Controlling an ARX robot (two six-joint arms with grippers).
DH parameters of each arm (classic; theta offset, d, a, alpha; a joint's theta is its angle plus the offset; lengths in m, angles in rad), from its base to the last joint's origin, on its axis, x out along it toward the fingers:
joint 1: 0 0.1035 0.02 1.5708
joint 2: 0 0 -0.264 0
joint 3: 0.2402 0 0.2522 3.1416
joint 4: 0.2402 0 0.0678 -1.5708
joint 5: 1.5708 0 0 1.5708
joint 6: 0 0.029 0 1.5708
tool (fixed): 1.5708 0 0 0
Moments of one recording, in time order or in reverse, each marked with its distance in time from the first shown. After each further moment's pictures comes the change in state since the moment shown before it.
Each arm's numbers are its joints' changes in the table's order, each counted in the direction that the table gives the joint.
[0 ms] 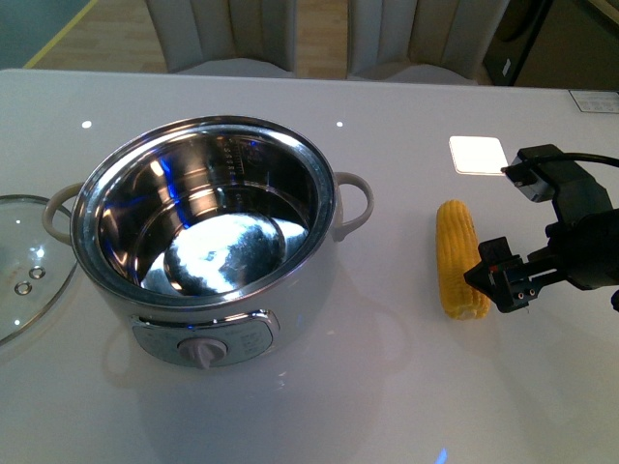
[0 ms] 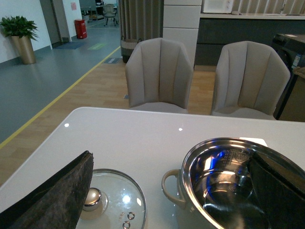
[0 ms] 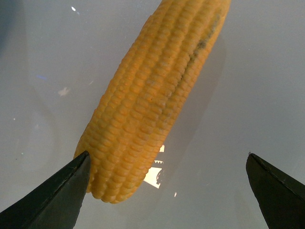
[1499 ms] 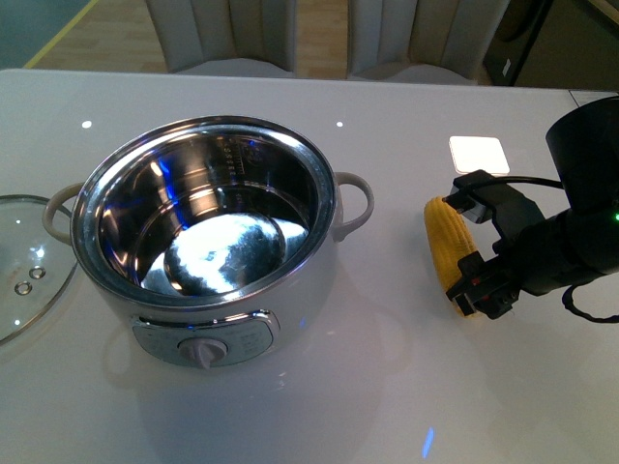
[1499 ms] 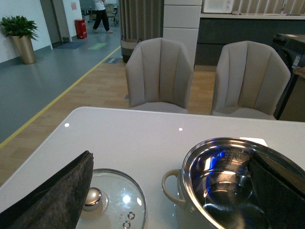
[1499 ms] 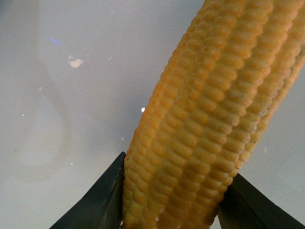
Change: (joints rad) left arm 0.000 0.000 0.000 0.000 0.000 0.000; right arm 0.067 -0.131 0.156 0.165 -0.009 -0.124
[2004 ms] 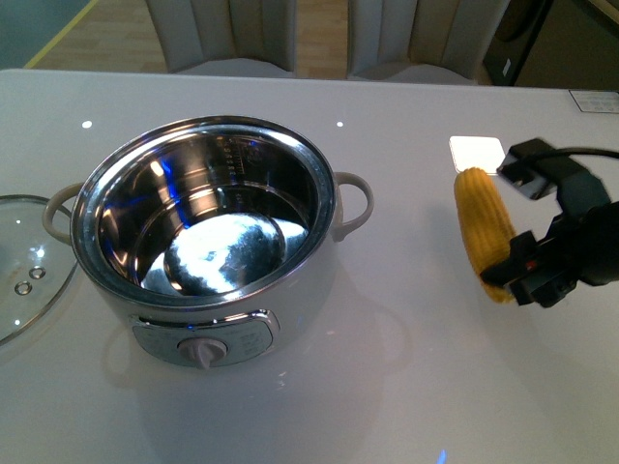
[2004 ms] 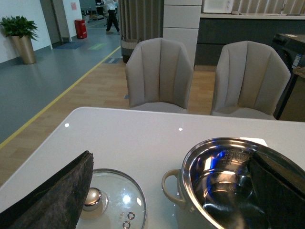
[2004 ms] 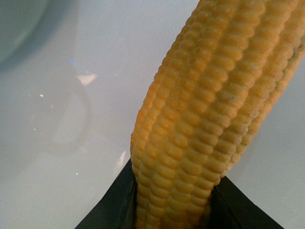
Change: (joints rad) left arm 0.000 0.000 0.000 0.000 0.000 0.000; right arm -0.090 0.257 -0.160 -0.038 -0.119 -0.030
